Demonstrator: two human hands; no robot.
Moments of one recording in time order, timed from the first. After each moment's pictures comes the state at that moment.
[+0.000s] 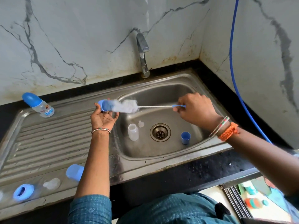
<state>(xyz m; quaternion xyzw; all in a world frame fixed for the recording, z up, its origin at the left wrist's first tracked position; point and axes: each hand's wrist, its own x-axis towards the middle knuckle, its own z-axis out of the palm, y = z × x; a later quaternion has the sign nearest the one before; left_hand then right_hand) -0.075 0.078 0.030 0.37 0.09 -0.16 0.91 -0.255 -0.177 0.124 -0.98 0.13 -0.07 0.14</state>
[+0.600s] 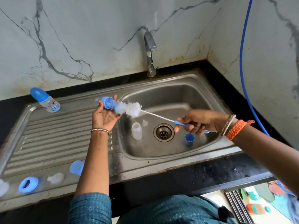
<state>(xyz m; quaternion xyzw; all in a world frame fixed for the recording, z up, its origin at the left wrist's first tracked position) -0.076 0.092 0.036 0.36 0.08 -0.21 0.91 -0.245 -0.191 0.107 -0.75 0.18 0.26 0.58</state>
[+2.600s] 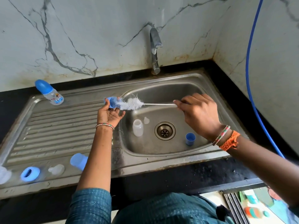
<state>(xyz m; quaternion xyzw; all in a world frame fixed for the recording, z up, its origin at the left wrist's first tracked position) -0.077 0.089 0.019 0.41 0.14 -0.18 0.89 -0.255 -0.178 0.091 -0.94 -0.07 -0.33 -0.01</state>
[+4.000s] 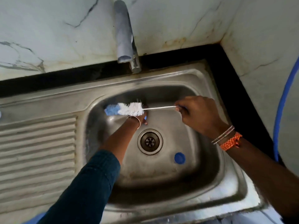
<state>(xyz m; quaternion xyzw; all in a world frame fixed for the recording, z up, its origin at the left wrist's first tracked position) 0.016 -0.124 -0.097 0.89 -0.01 -0.38 0.26 -0.116 -0.295 0.046 -0.99 0.03 -0.06 0.14</state>
